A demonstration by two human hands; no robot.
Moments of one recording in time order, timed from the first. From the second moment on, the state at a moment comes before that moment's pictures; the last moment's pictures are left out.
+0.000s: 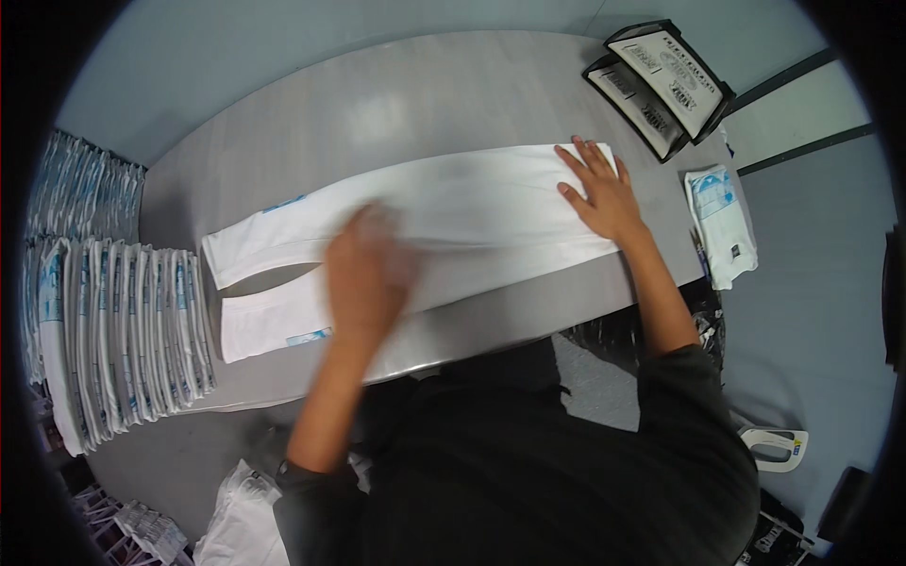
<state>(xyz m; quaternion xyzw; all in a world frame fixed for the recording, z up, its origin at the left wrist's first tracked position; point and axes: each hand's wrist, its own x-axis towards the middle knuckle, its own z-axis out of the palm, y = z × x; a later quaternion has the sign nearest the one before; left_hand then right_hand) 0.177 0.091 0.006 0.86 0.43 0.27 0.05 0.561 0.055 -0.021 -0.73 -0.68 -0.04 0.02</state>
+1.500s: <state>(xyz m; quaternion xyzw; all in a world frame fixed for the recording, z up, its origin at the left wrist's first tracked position) 0.284 -0.063 -0.017 -0.04 0.30 0.53 0.79 0.454 0.182 0.039 -0.39 -0.79 0.45 -0.13</state>
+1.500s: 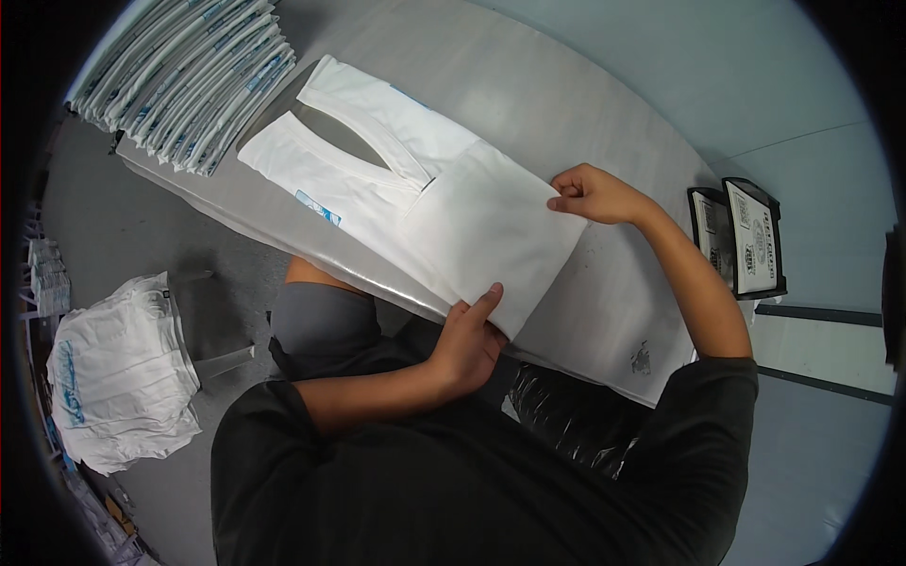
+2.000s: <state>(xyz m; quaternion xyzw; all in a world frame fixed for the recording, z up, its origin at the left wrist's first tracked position) 0.237 -0.092 0.005 0.11 0.40 0.38 0.83 0.439 0.110 0.031 -0.39 -0.91 0.04 0.14</state>
